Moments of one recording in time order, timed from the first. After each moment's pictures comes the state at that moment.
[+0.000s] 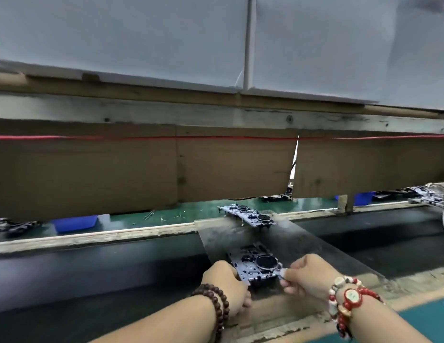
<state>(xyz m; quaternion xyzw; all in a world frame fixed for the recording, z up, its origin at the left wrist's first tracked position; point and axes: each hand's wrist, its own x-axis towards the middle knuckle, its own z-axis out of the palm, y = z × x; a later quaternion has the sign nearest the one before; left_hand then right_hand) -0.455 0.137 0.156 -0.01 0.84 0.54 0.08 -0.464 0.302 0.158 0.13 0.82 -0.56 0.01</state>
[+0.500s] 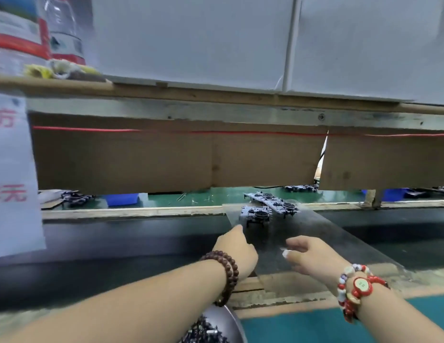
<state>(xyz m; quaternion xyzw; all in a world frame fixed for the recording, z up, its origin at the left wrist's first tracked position) -0.418 0.097 0.188 0.02 0.91 0.42 -0.02 -0.425 0.261 0.177 0.03 0.89 -0.45 -0.01</state>
